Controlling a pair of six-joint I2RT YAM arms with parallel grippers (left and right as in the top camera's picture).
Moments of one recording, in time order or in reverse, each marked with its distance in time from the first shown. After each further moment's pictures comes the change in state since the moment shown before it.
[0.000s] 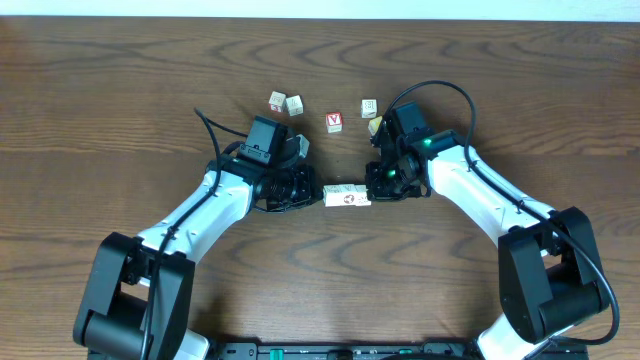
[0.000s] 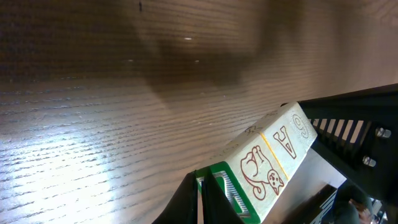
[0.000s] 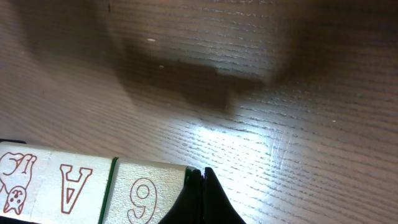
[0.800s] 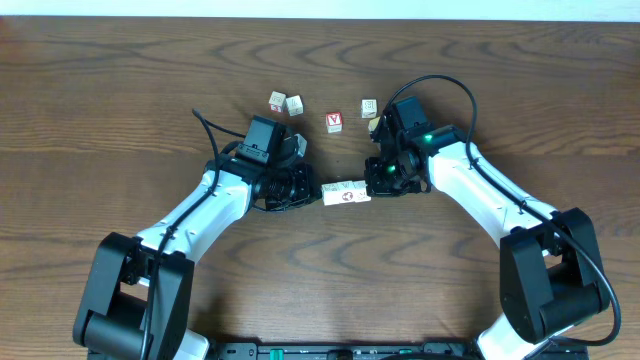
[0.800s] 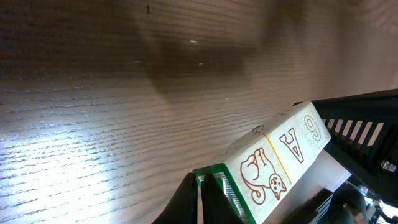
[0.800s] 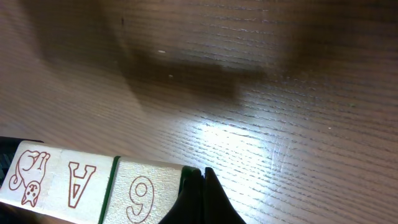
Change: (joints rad) left arm 0.007 0.000 0.000 0.000 0.000 -0.023; right arm 0.000 0.000 0.036 -0.019 0.002 0.000
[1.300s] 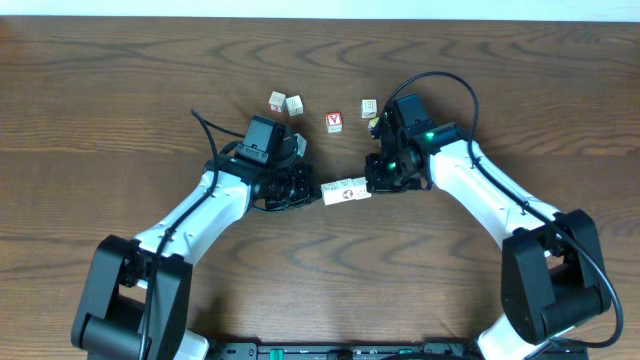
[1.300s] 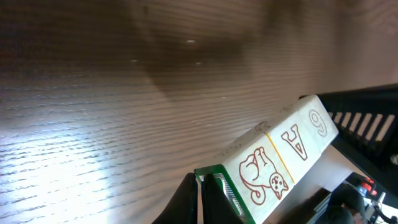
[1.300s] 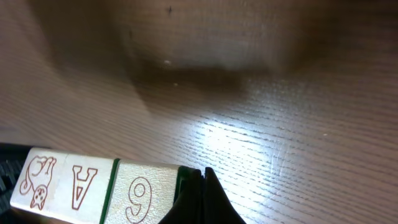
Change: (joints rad) left arm 0.000 -0.014 0.000 -0.004 0.002 -0.003; right arm -0.007 -0.007 0.017 -0.001 0.000 0.000
